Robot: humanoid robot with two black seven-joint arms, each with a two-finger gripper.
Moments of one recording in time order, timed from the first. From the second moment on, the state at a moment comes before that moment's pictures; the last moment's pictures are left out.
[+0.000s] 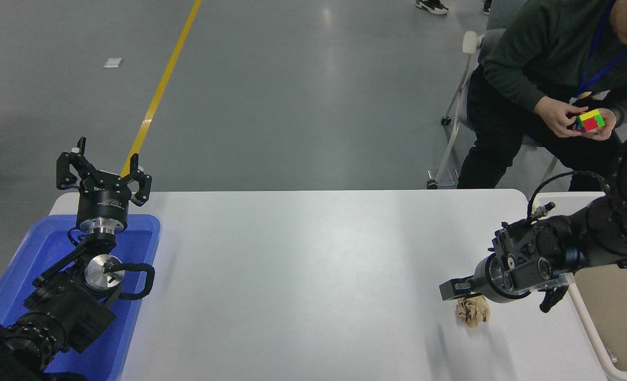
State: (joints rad) left arm -0.69 0.18 -0.83 -0.29 -0.15 -0.55 -0.64; right arm 1.45 -0.12 -1.33 1.26 -0.28 -0.05 -0.01
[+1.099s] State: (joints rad) left arm -0.69 0.18 -0.83 -0.29 -0.15 -0.55 -0.64; right arm 1.29 -0.12 -1.32 1.07 -0.34 -0.09 -0.02
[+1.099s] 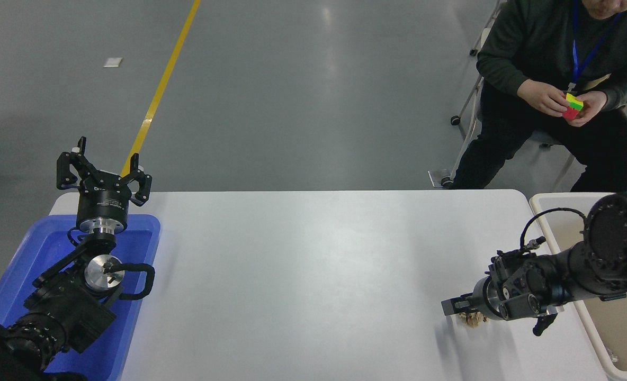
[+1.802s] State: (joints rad) left arm -0.69 0.18 -0.83 -0.29 -0.15 -0.55 -0.64; right arm 1.46 -0.24 -1.34 1.20 -0.36 -0.08 -0.01
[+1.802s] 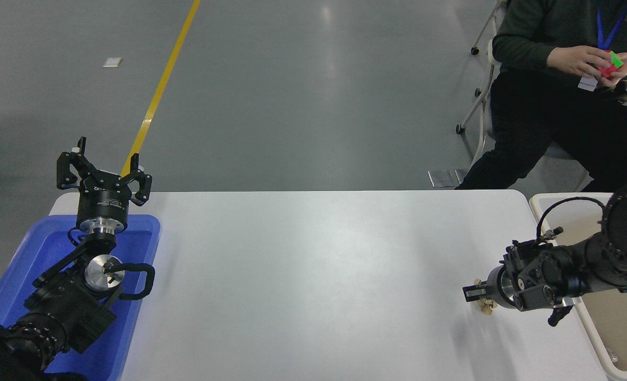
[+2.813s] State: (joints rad) left arm -0.69 0.18 -0.83 -0.29 -0.15 -0.55 -0.64; right arm 2.51 -0.53 -1.52 1.56 -0.50 0.48 -0.02
